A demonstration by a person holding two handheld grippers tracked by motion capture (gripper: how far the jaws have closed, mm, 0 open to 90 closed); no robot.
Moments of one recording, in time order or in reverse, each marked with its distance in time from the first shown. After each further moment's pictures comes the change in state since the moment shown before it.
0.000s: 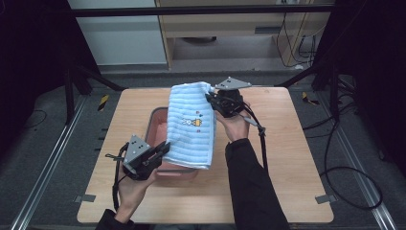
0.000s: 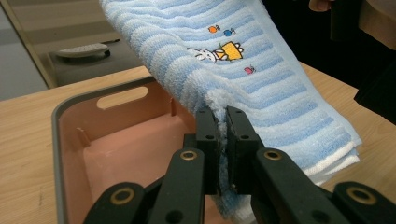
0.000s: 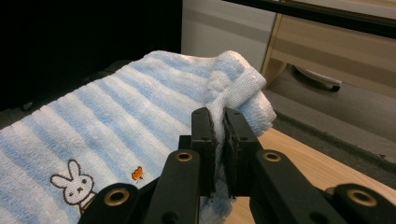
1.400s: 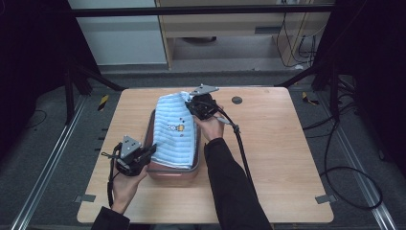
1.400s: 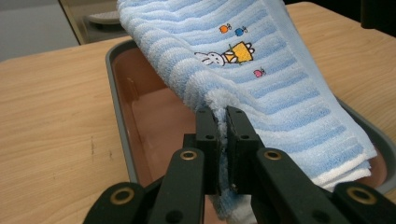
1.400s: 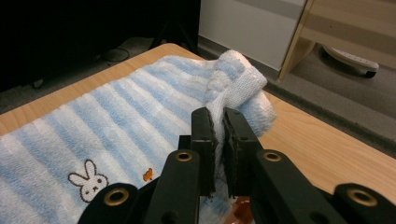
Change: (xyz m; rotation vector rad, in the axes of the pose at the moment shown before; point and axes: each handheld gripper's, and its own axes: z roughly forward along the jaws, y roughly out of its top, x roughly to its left) left arm 0.046 -0.039 0.021 0.116 0.118 -0.031; right arm 0.028 -0.022 0.087 0.088 0.061 -0.020
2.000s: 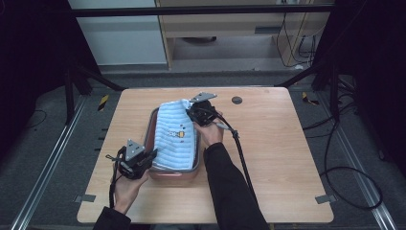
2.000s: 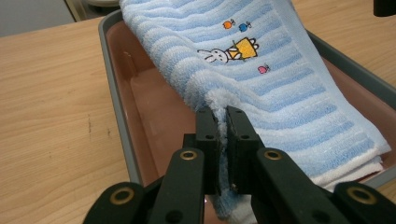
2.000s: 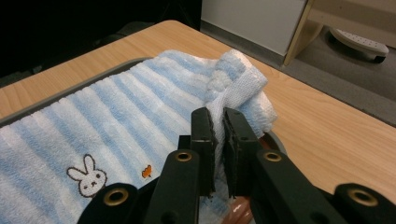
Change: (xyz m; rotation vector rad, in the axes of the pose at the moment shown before) left arm -0.001 -0.015 0.008 0.069 0.011 0.018; right arm 0.003 -0.024 0.013 0.053 0.008 0.005
